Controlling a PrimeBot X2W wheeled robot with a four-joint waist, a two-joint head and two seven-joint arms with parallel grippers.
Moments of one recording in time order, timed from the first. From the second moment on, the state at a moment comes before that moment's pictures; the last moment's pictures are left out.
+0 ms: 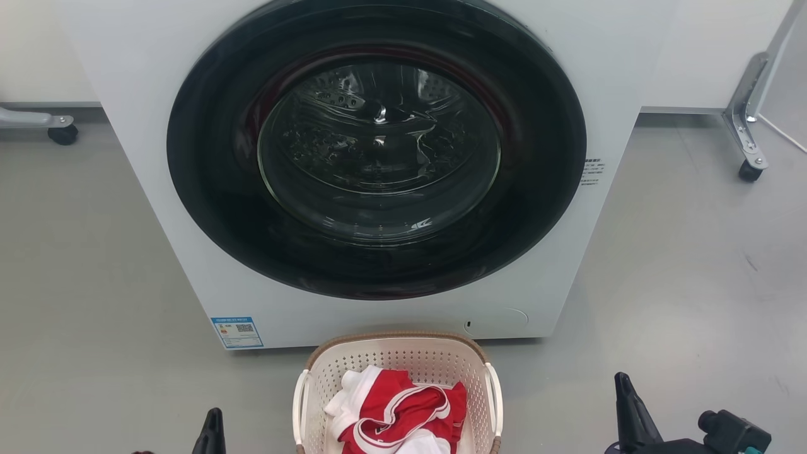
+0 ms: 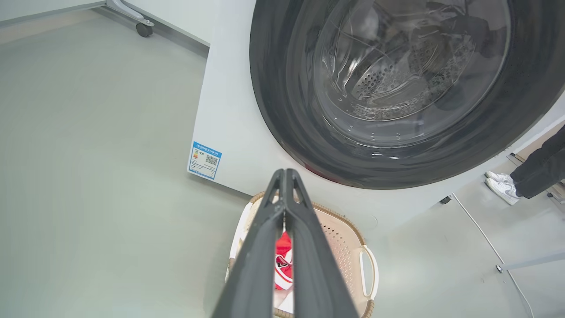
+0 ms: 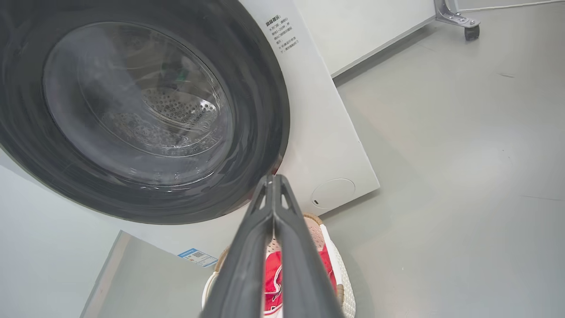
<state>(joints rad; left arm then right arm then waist) 0.12 0.09 -0.12 0.19 -0.65 0.06 -0.14 0.02 -0.06 0.21 0.20 0.69 -0.06 -0.14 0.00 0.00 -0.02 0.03</state>
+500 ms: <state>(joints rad) 0.08 0.08 -0.07 0.22 -0.86 0.02 -0.08 0.00 -0.05 0.13 0.23 0.89 -0.02 -0.08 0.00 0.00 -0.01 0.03</state>
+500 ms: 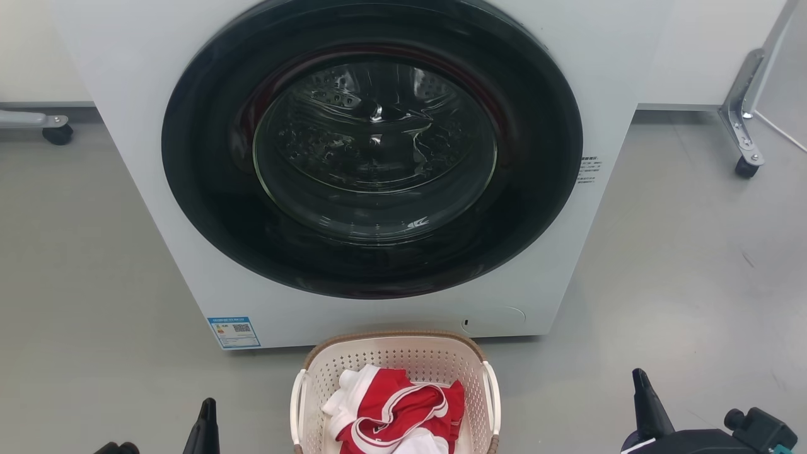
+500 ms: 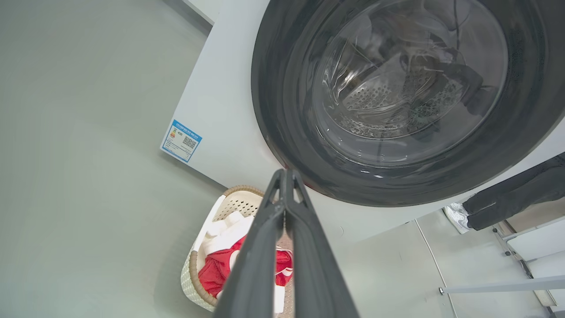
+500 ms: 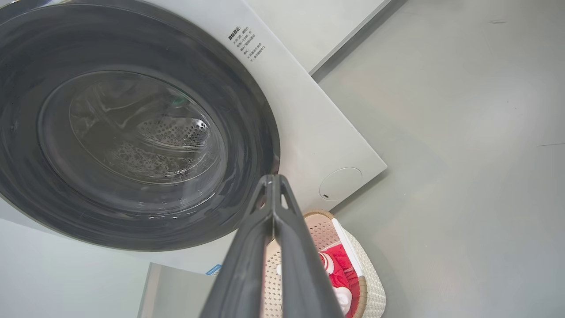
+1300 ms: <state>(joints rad) 0.02 0.06 0.00 0.25 -1.17 -0.04 0.00 -0.03 -0.05 0.02 0.26 1.18 0.04 0.00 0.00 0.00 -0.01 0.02</state>
